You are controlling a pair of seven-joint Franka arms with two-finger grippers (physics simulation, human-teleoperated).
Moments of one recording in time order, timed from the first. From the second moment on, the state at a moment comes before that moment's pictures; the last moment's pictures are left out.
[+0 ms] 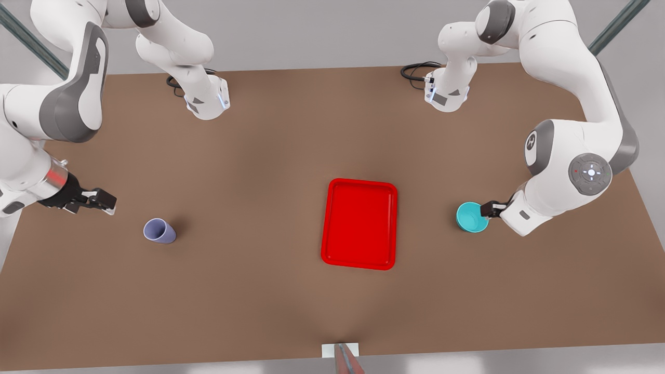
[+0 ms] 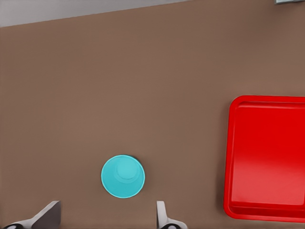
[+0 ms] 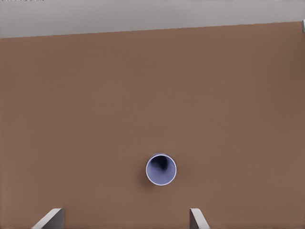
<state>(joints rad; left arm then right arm) -0.06 0.46 -0.11 -1.17 0.09 1.54 -0.05 -0.07 0.23 0.01 -1.33 -0.02 1.62 0.01</state>
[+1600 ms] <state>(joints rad) -0.01 0.57 -0.13 -1.72 -0.30 2.09 0.09 0.02 0.47 -0.22 -1.87 0.07 2.13 -0.25</state>
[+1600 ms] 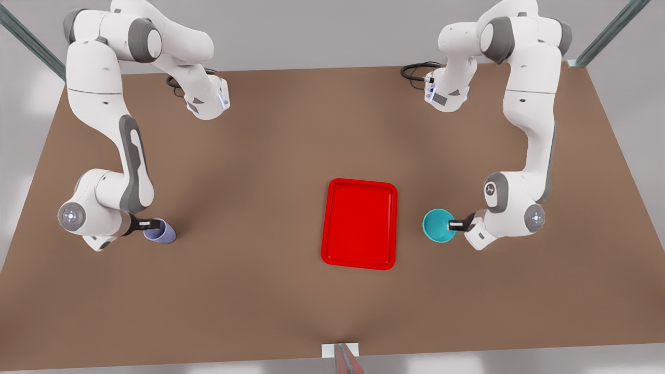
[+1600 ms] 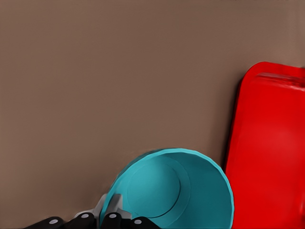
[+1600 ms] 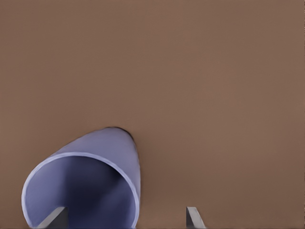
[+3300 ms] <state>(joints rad) -0.16 0.31 0.00 -1.34 0.05 1.57 -0.17 0.44 0.67 0.12 -1.39 0.14 2.02 0.45</state>
